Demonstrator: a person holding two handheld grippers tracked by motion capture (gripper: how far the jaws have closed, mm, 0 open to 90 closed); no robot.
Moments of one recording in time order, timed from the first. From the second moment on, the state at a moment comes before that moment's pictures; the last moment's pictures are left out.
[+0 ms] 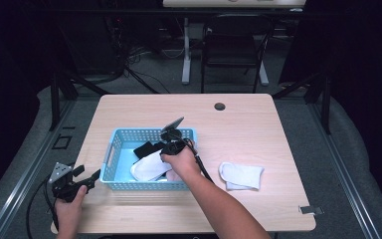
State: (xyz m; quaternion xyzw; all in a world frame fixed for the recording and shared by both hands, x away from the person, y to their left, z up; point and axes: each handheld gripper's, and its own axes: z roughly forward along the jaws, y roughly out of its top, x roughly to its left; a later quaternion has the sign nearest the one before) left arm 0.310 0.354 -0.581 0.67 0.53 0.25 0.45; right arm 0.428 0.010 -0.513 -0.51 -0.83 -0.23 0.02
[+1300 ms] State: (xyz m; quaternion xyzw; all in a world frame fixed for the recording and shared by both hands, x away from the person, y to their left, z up) left arm 0.310 0.353 -0.581 0.67 0.53 0.25 0.45; right arm 0.378 0.018 -0.476 -0.38 -0.86 -0.34 -0.07
